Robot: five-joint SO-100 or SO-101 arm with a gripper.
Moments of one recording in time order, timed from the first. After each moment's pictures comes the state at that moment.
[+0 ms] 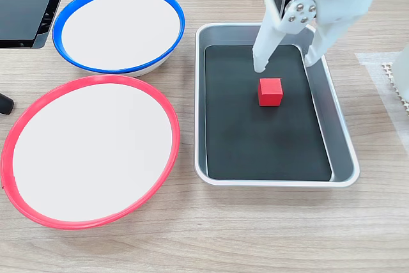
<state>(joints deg) 9.7 107.5 120.2 81.7 -13.2</state>
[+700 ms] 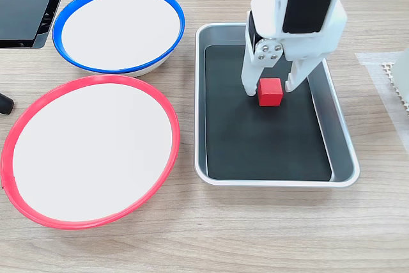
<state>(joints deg) 5.9 94.4 119.3 71.1 -6.8</state>
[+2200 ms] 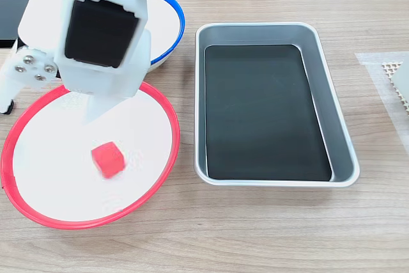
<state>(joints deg) -7.1 43.2 31.1 74.2 6.7</state>
